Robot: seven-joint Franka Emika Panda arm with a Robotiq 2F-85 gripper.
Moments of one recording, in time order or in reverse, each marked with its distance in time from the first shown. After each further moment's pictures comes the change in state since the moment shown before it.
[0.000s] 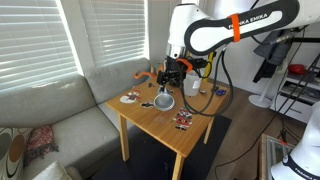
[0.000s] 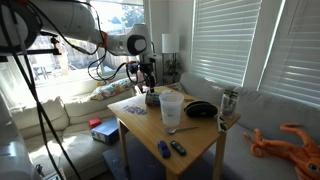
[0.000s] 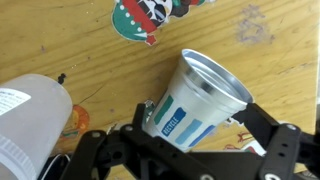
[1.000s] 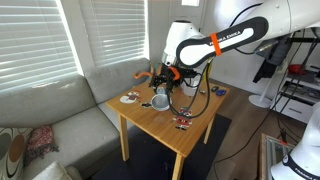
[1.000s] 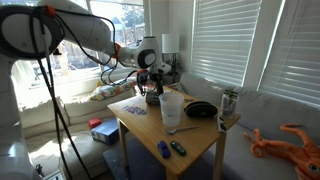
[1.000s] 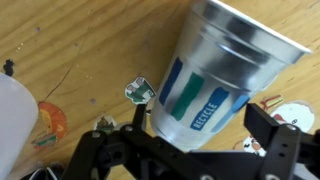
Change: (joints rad) arm -0.022 0.123 -0.035 0.002 0.023 0.226 0.097
